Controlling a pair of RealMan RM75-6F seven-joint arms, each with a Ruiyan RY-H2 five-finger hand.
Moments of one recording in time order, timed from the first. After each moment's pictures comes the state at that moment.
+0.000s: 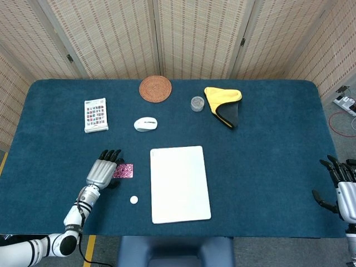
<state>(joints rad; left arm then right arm) -0.63 -1.54 -0.15 -1.49 0.99 0.94 0.58 0.03 -1.10 0.08 -1.53 -1.47 1.49 0.19</state>
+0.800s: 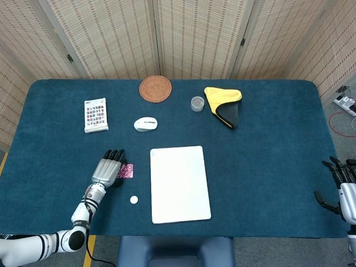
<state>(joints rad) -0.70 -1.58 -0.13 -1.45 0.88 0.95 0.63 0.02 -1.11 0.08 -1.52 -1.46 1.49 0.21</state>
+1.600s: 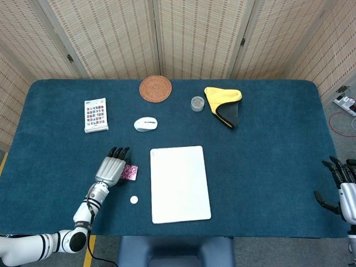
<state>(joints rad) -0.73 -1.57 -0.12 -1.50 0.93 1.00 0.62 0.02 -1.10 0.08 -1.52 -1.47 1.50 0.21</state>
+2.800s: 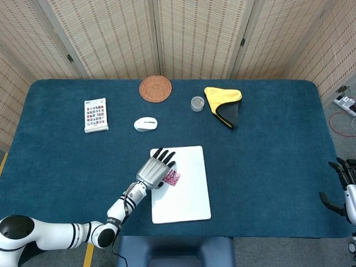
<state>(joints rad) -0.96 -1.70 -0.15 -1.52 0.91 0.93 0.77 0.01 -1.10 0.08 -1.51 -1.45 1.50 0.21</state>
